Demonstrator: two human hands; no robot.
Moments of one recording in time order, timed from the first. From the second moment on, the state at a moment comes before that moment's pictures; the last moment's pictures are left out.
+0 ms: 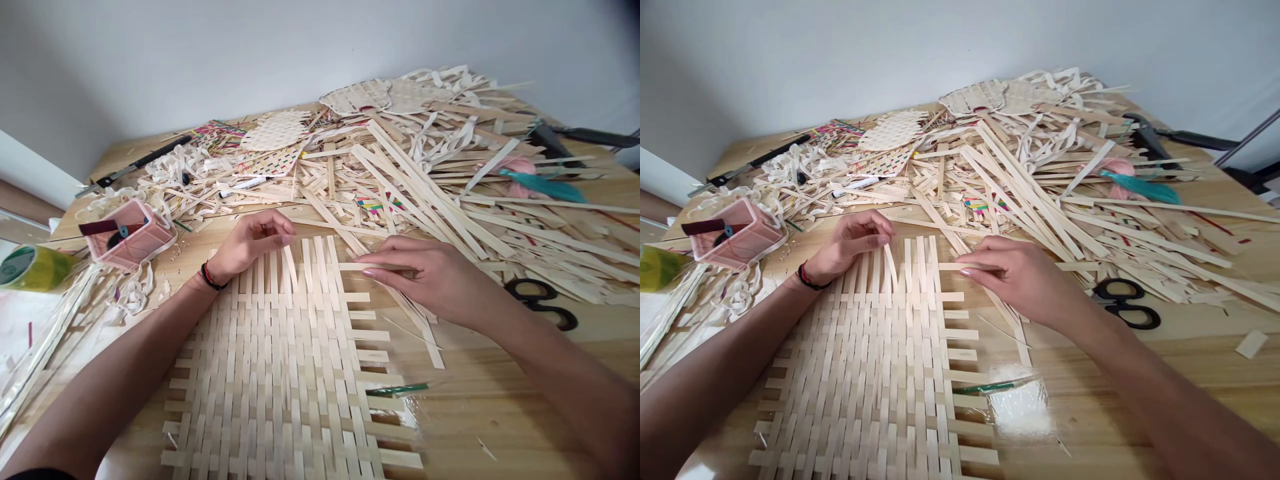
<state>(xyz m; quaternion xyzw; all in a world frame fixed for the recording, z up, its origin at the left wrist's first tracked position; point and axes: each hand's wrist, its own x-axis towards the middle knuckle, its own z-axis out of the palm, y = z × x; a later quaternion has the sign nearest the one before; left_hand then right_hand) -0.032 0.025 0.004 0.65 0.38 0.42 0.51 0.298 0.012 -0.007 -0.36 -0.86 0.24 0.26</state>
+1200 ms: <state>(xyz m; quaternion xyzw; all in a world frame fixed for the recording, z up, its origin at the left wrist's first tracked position) -0.022 0.018 0.003 0.77 0.47 0.32 0.29 0.281 0.006 -0.008 -0.38 -0.86 0.20 0.27</state>
